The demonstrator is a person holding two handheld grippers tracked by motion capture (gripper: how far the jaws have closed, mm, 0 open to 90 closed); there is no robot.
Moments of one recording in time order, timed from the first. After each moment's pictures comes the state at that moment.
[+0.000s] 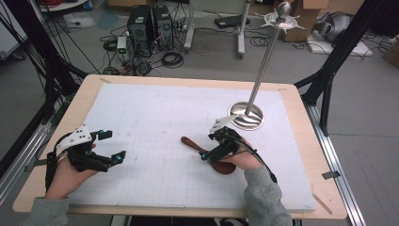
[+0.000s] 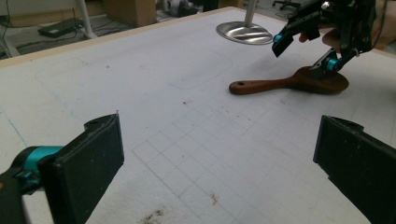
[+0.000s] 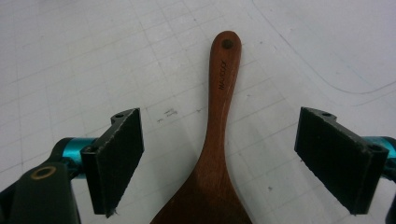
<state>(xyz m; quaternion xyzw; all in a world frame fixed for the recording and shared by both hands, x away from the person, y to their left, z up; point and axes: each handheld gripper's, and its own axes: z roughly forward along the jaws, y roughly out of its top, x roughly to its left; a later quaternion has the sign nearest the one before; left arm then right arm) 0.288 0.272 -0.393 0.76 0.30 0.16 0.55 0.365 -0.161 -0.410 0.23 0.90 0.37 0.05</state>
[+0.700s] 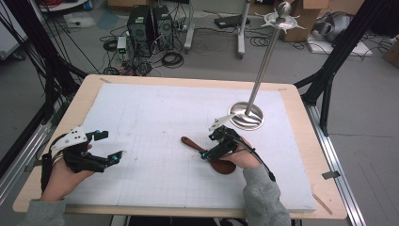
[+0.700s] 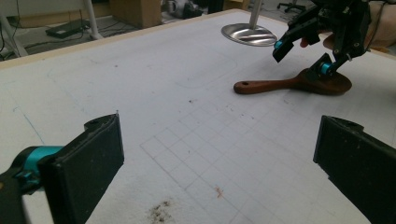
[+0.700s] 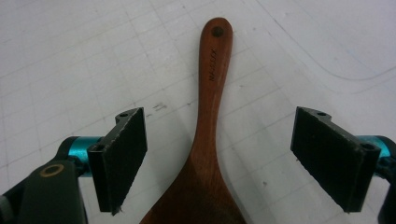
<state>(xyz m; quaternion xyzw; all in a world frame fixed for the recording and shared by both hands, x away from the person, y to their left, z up) 0.283 0.280 -0.391 0.75 0.31 0.17 0.55 0.371 -0.159 -0.415 0.25 0.90 0.35 0.04</state>
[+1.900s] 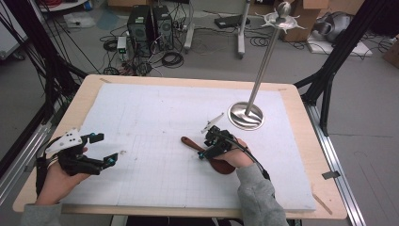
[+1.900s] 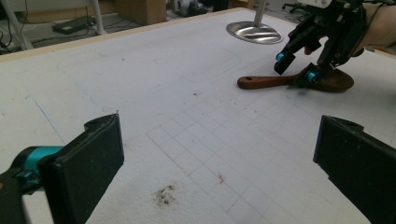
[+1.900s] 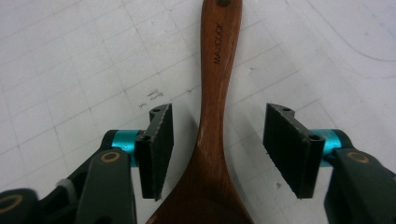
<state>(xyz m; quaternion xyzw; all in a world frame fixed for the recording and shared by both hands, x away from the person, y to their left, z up) 0.275 0.290 -0.393 0.75 0.32 0.17 0.55 0.374 -0.140 -0.421 0.25 0.93 0.28 0.03</state>
